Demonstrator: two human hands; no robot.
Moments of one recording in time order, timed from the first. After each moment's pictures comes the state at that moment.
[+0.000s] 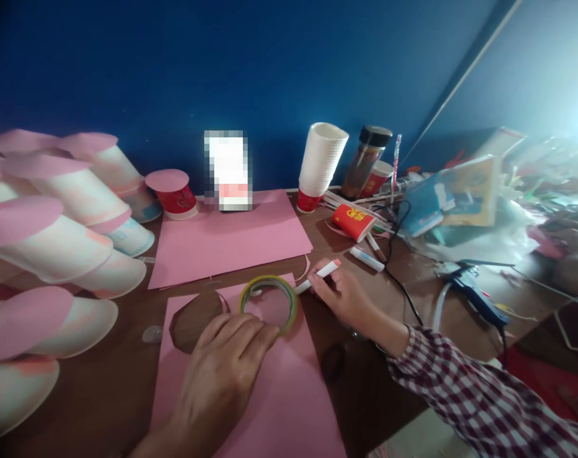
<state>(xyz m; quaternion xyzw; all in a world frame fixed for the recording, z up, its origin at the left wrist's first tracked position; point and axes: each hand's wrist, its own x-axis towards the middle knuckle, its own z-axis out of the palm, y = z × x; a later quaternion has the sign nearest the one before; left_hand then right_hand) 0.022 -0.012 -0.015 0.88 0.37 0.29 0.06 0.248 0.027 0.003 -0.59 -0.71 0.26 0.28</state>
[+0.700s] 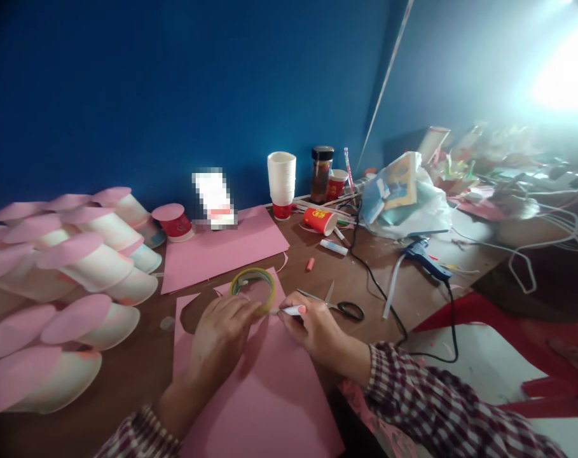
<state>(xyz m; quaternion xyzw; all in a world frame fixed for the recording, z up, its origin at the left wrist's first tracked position) 0.023 -0.013 -0.013 0.90 0.37 0.24 0.00 0.219 -0.064 -0.006 -0.55 -0.74 0.19 0.36</state>
